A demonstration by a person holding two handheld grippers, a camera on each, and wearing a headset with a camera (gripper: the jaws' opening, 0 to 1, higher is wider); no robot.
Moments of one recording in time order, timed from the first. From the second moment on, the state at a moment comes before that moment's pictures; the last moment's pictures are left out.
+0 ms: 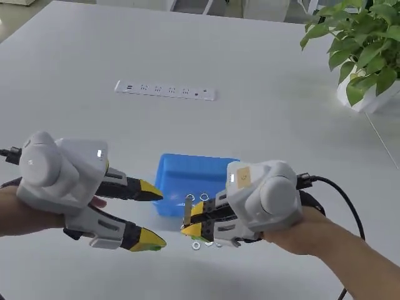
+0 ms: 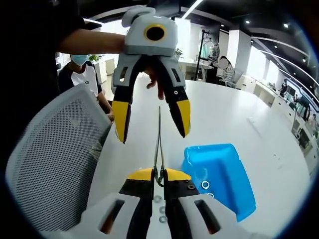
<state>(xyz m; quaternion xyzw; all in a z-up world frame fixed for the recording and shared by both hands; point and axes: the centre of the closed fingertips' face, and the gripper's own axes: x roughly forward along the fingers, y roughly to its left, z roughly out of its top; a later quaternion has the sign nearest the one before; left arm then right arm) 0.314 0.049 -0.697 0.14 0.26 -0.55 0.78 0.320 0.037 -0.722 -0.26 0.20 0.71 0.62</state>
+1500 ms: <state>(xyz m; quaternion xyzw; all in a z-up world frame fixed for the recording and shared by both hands) 0.318 0.070 -0.705 0.12 0.27 -0.49 0.82 0.402 0.021 -0.702 -0.27 0.17 0.68 0.66</state>
